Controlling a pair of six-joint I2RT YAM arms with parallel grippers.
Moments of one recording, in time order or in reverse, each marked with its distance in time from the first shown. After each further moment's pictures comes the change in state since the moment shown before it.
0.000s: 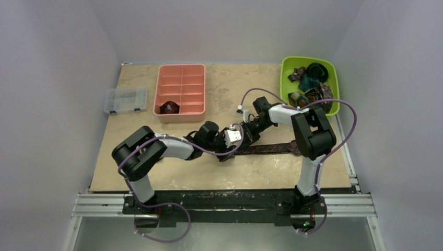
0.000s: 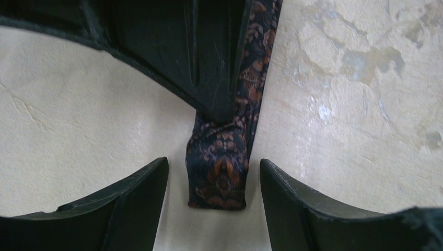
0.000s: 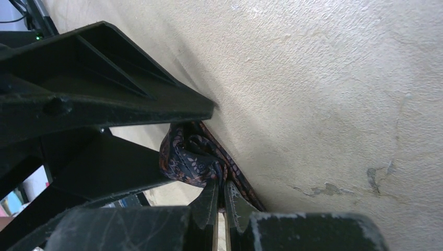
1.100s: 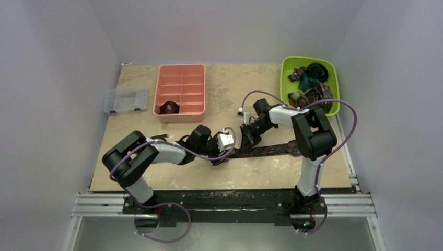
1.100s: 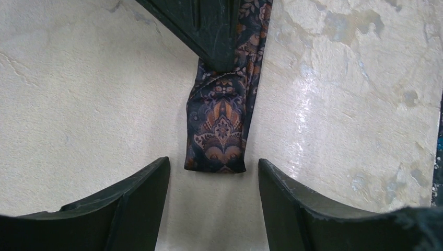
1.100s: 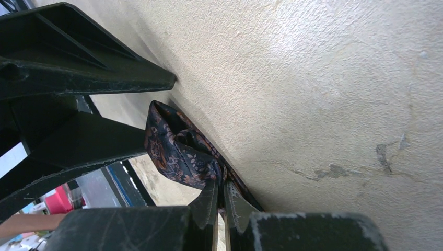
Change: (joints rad) left arm 0.022 -0.077 -0.103 0.024 0.023 0.001; right arm 0.006 -0.006 -0.023 -0.023 0.040 0.027
